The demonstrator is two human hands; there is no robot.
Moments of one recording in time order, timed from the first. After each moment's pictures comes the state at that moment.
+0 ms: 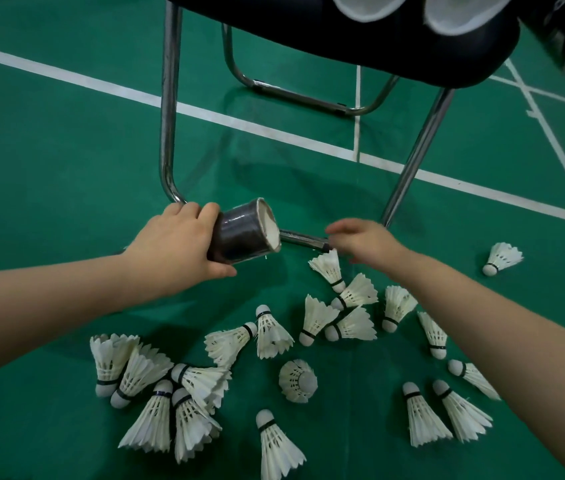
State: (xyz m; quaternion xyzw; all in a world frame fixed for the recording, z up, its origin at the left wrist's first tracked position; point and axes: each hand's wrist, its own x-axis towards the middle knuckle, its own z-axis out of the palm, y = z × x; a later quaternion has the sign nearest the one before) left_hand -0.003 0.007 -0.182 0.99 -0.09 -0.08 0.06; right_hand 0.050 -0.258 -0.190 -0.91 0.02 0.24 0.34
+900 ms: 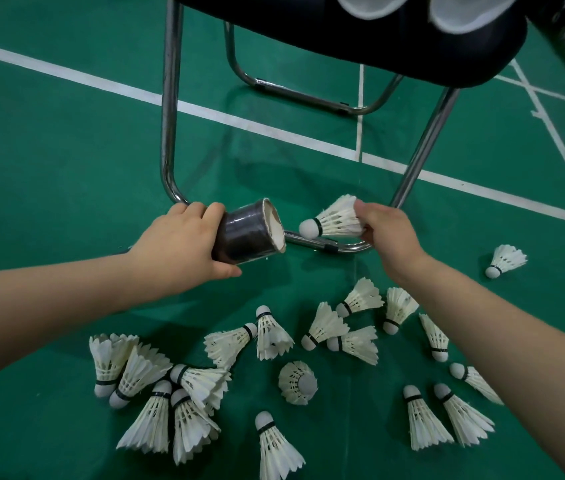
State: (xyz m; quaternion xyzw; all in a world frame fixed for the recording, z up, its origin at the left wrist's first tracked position) left_hand 0.001 0.003 -0.185 0.99 -0.09 -0.09 0.08; right_hand 0.055 -0.259 -0.192 -0.80 0.12 0.08 0.58
